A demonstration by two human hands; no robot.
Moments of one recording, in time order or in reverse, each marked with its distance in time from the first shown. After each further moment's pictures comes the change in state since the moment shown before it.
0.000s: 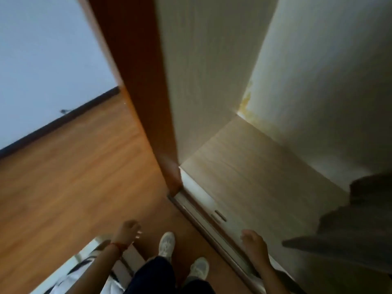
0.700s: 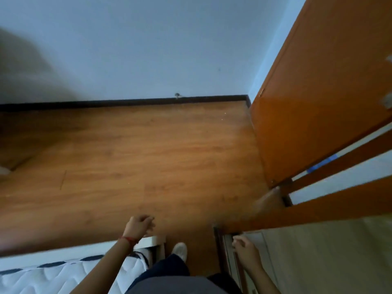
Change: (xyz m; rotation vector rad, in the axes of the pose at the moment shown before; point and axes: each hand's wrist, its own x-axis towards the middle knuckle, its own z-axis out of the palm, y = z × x) left_hand 0.041 -0.050 -0.202 -0.467 0.340 -0.174; right_hand 0.031 -0.286 0.210 -0.401 -0.424 -0.312
